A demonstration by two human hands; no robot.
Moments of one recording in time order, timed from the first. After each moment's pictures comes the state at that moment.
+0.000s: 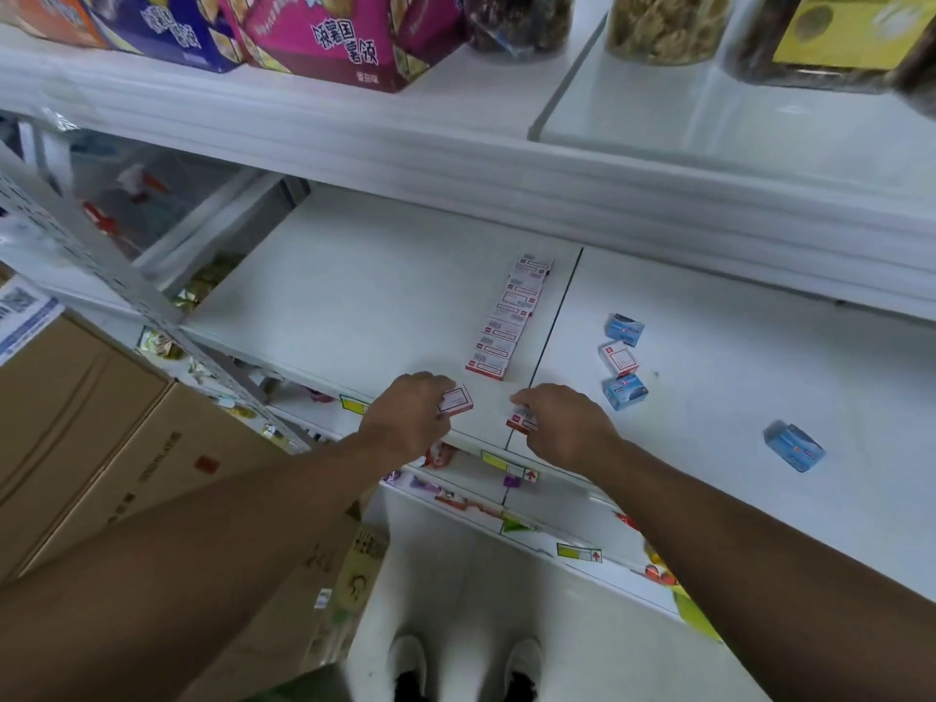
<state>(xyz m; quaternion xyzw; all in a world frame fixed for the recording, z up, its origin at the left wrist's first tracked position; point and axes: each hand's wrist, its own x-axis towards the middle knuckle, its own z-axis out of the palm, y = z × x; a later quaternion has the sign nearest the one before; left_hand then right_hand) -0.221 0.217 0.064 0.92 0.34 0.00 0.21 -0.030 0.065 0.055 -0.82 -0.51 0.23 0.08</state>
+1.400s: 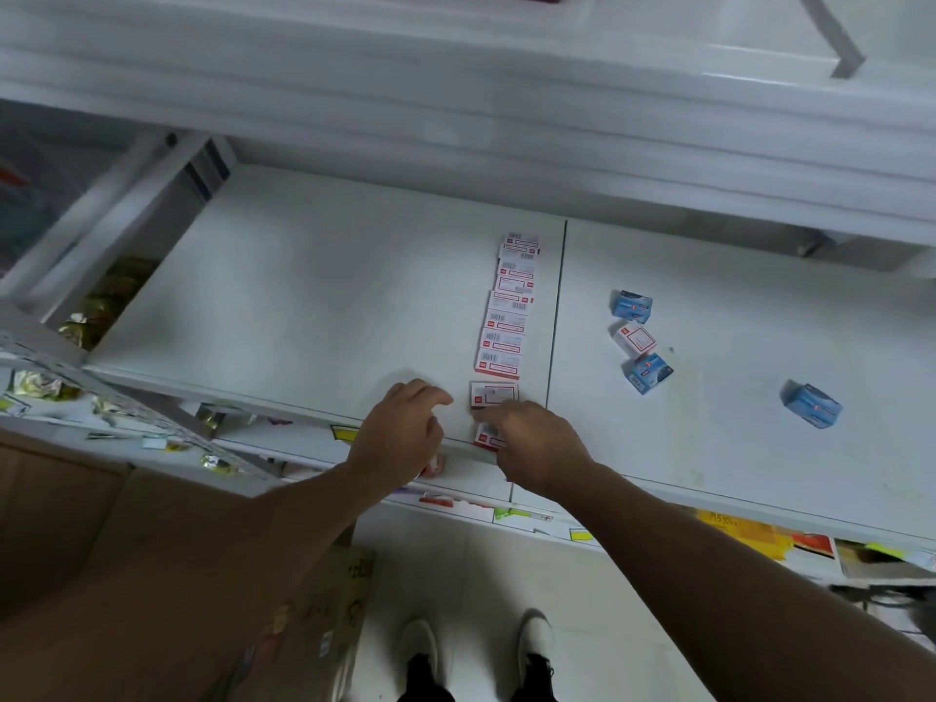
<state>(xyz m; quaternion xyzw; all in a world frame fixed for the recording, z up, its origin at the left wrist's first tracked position) -0.243 0.304 -0.035 0.93 0.25 0.07 0.25 -0.107 0.135 0.010 -0.85 -0.49 0.19 0.07</state>
